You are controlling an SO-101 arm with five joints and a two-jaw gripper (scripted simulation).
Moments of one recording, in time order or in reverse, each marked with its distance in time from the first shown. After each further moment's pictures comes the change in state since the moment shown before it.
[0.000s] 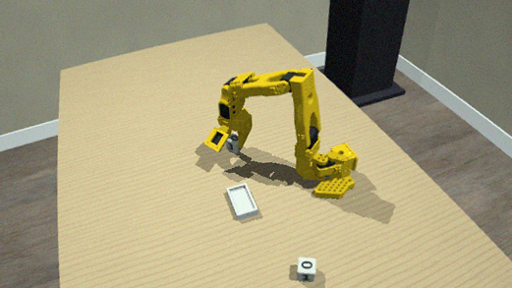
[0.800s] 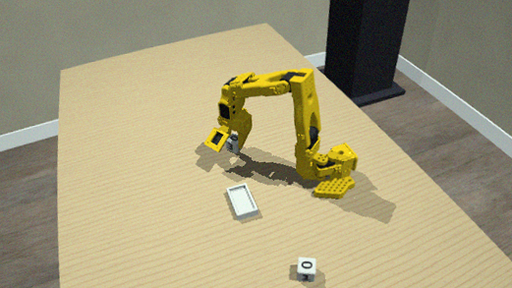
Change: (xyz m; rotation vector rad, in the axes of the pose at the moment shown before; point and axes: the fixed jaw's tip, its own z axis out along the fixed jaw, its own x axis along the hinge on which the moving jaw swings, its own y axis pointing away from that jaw) arm 0.000 0.000 0.000 0.001 0.000 0.000
